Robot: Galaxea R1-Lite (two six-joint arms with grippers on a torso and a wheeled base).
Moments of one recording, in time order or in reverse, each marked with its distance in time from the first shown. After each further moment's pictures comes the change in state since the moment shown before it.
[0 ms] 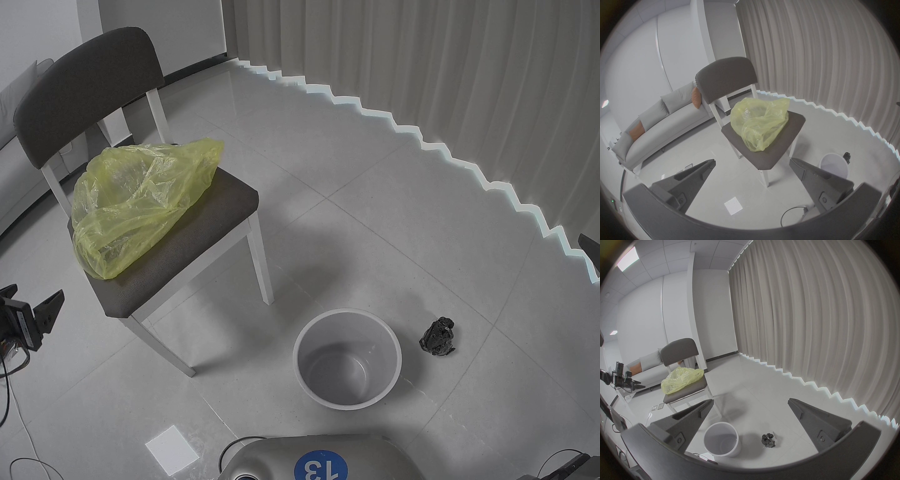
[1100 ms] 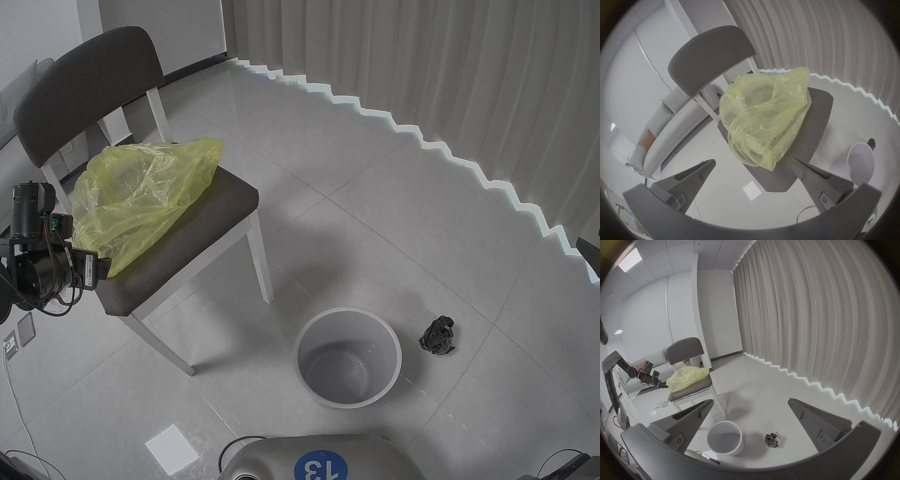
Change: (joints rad) left arm -0.075 0.567 -0.303 -0.062 0.221 0.059; right arm 0.012 -0.001 0.005 -0.003 0.043 -0.011
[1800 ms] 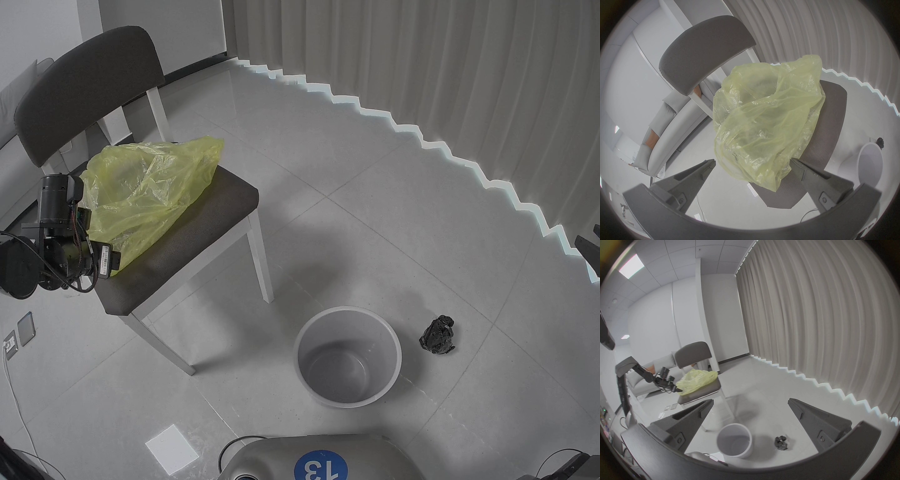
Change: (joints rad) left arm 0.010 0.167 -0.127 0.001 0.049 0.007; right arm 0.085 -0.006 0.003 -0.029 0.009 0.038
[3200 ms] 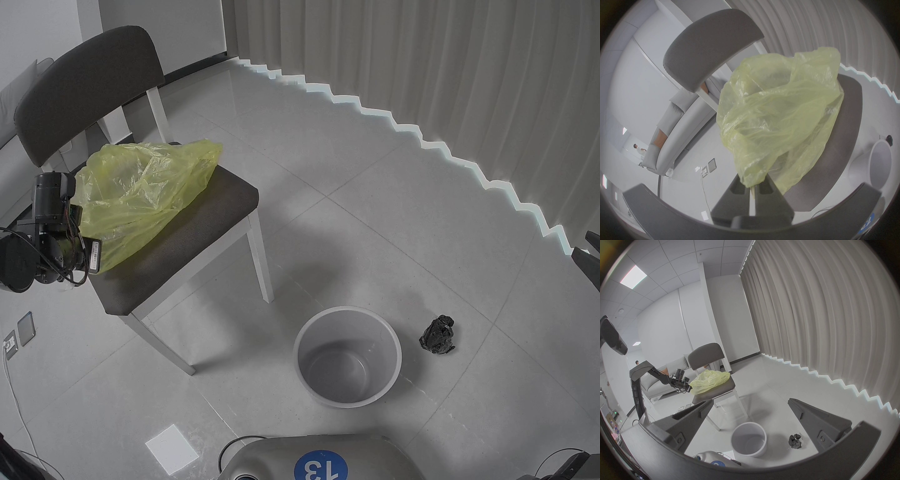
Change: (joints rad) left arm 0.059 0.020 -0.025 -0.012 0.026 0.044; right arm 0.164 -0.022 0.013 0.008 -0.048 0.043
